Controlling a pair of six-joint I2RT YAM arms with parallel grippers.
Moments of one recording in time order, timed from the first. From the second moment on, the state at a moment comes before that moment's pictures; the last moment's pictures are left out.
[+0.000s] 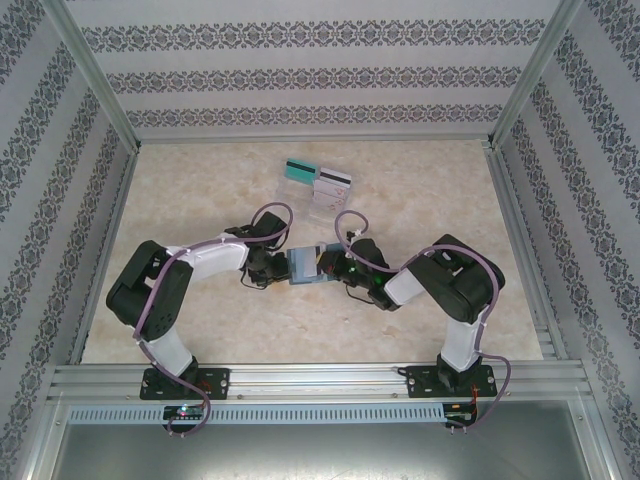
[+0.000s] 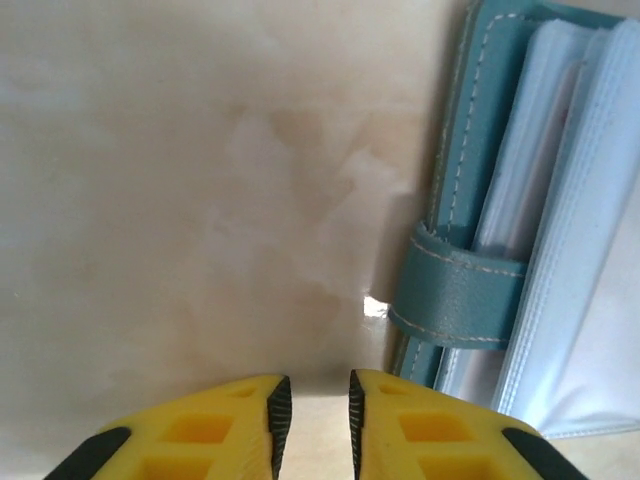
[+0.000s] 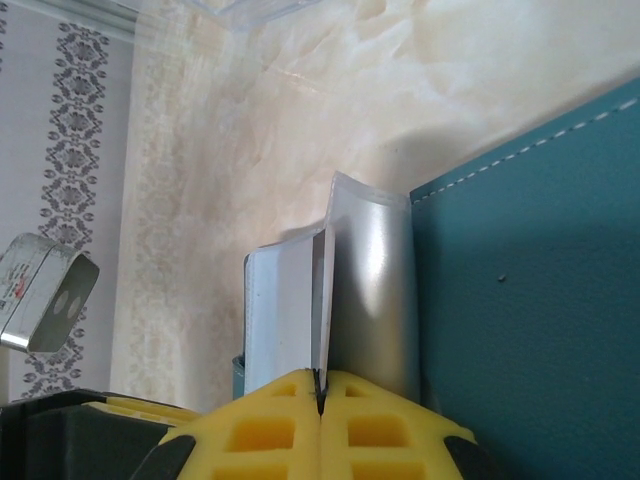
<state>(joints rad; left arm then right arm) -0.53 1.71 0.95 -0.53 0.18 -0.80 0.67 1.86 0.54 0.83 -0.24 1.10</state>
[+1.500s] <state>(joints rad) -0.53 1.75 0.98 -0.58 0.17 -0.80 0.70 1.72 0.97 -0.20 -0.19 0.65</state>
